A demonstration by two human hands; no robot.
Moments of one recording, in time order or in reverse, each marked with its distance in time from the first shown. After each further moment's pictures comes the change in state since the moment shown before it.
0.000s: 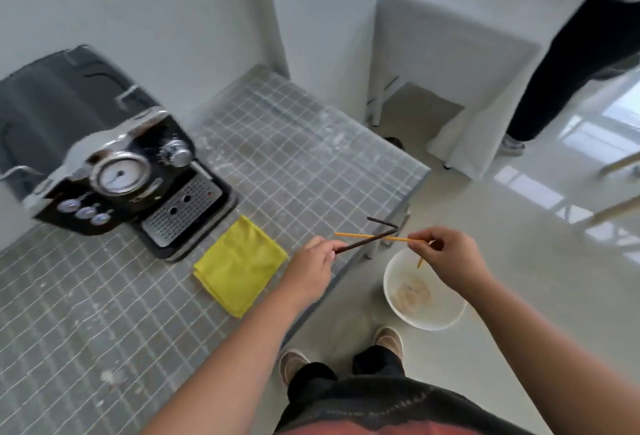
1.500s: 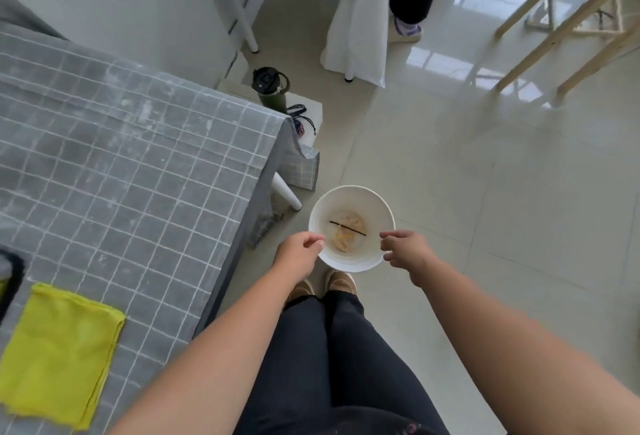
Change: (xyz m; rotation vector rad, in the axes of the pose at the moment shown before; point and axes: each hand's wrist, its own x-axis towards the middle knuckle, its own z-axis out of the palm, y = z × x) left_hand 0.120 0.011 0.224 -0.152 -0.457 -0.500; right_hand 0.047 0.240 -0.001 0.538 0.034 0.892
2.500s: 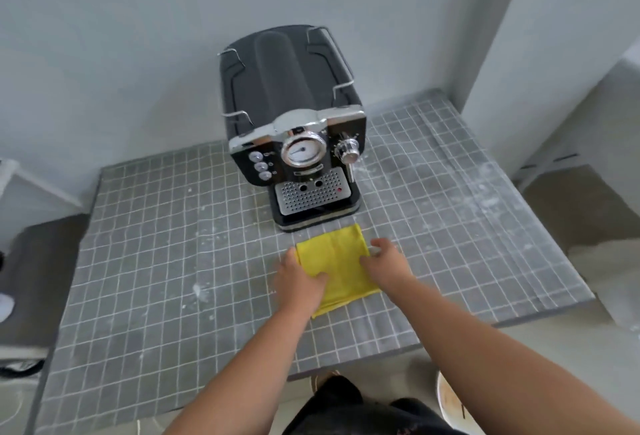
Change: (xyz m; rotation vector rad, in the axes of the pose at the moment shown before) left_hand -0.214 -0.177 -0.202 -0.570 1.012 -0.420; right_hand -0.235 -0.094 0.357 -0.962 -0.486 -0.778
